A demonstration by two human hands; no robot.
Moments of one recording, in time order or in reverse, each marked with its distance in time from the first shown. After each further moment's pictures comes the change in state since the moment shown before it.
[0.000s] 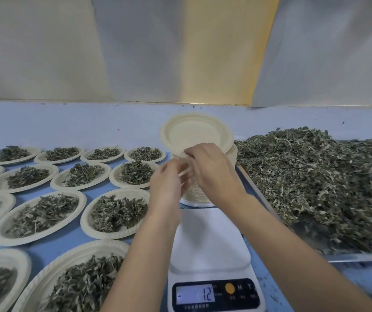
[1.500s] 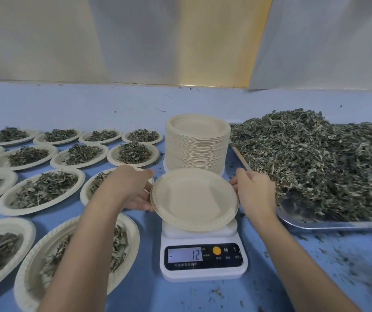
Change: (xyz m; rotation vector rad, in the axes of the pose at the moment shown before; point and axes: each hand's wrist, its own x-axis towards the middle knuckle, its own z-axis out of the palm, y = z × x) left_hand -0.013 0.025 -0.064 0.952 -0.022 -0.265; right_hand -0.090 0.025 -0.028 0.290 0.046 1.012
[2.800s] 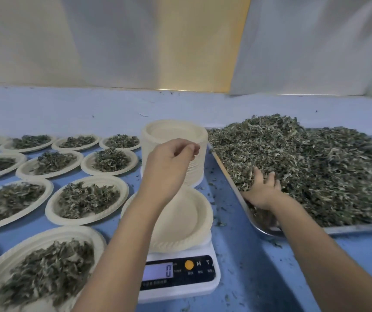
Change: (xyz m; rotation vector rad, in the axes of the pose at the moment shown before) left_hand -0.012 0.051 0.091 -0.163 0.072 0.782; right_hand 0.084 0.049 -0.048 -0.689 -0.447 0.310
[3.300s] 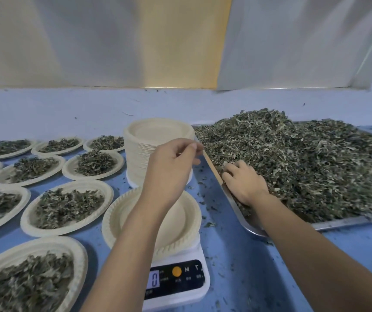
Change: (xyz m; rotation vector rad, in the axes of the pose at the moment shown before) left_hand 0.004 0.001 0.032 -0.082 -0.022 0.004; right_hand 0.031 0.002 0.014 -0.083 0.287 -0.419
